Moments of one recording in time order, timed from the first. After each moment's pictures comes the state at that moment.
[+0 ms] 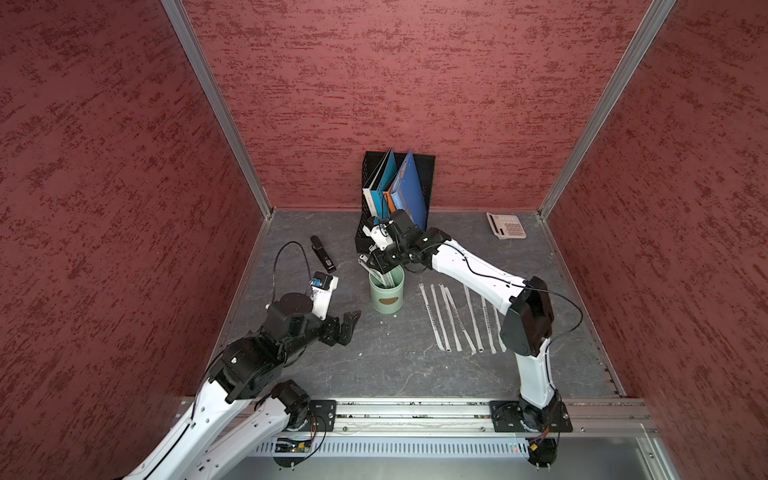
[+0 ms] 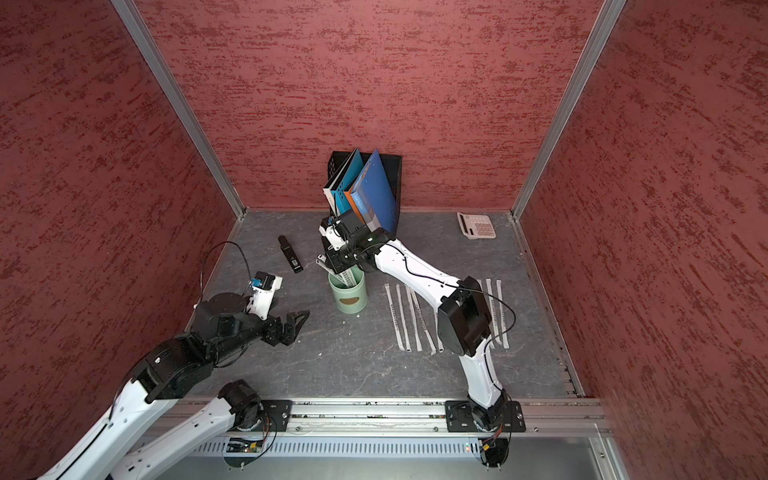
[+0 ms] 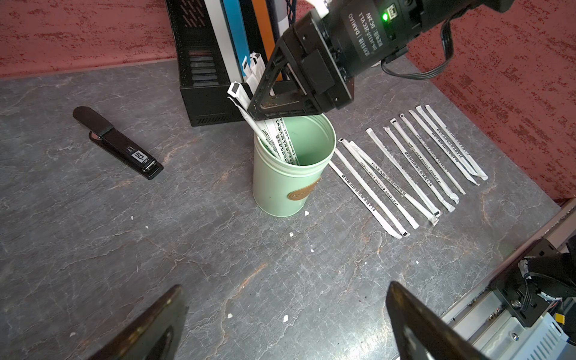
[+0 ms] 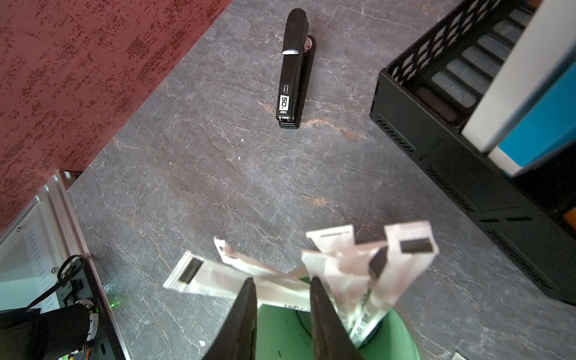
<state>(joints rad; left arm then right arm) -0.64 0.59 0.86 -0.85 -0.07 -0.24 0.77 2.04 1.93 -0.72 -0.24 0.16</state>
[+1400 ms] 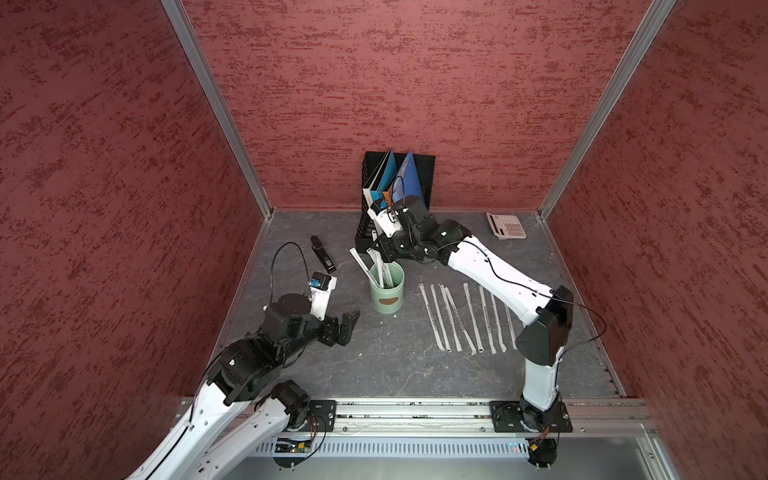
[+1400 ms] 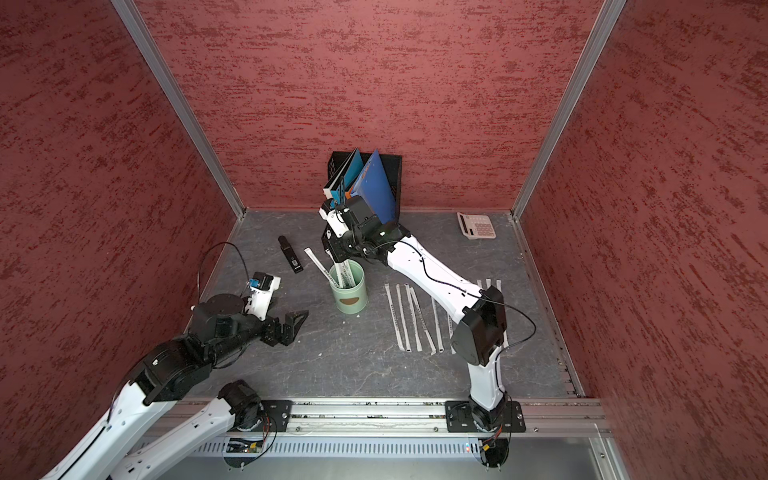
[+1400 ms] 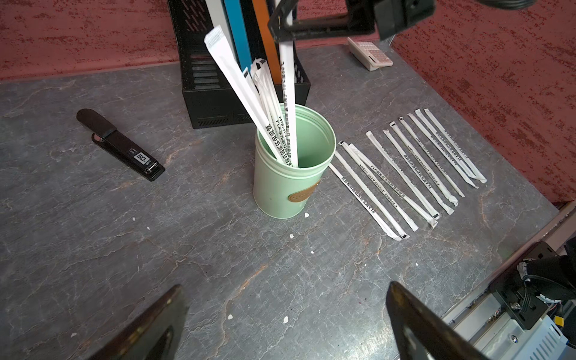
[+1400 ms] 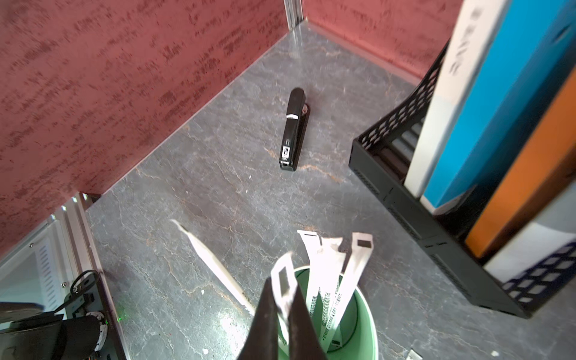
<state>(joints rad) -0.63 0.58 0.86 -0.85 -0.07 -0.24 0.77 1.91 1.98 -0.72 -0.18 0.12</state>
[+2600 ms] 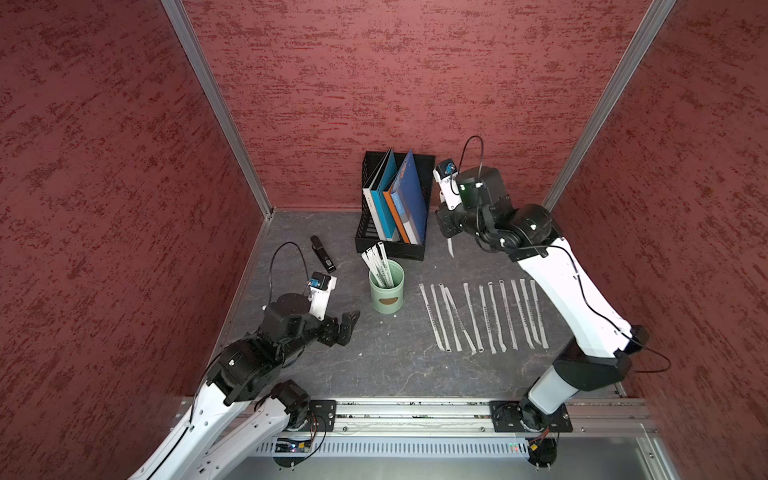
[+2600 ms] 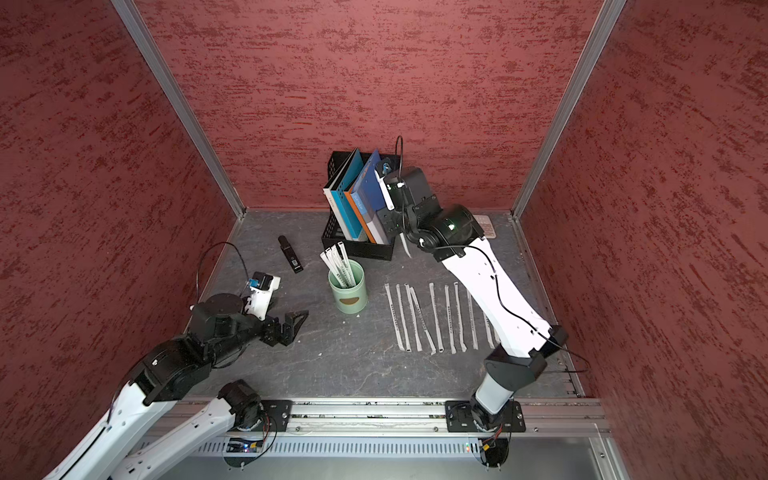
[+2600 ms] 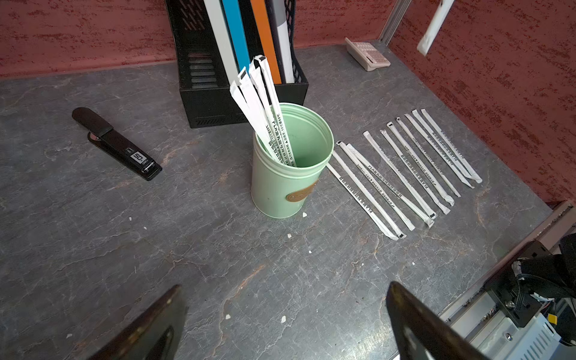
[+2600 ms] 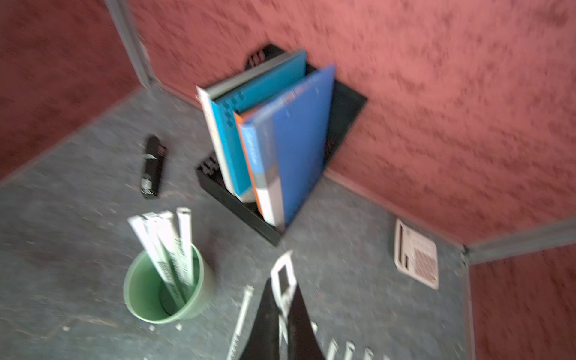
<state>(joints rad) -0.62 0.58 0.86 -0.85 -0.05 -0.24 0.63 1.72 2.17 -1.15 0.35 0.02</state>
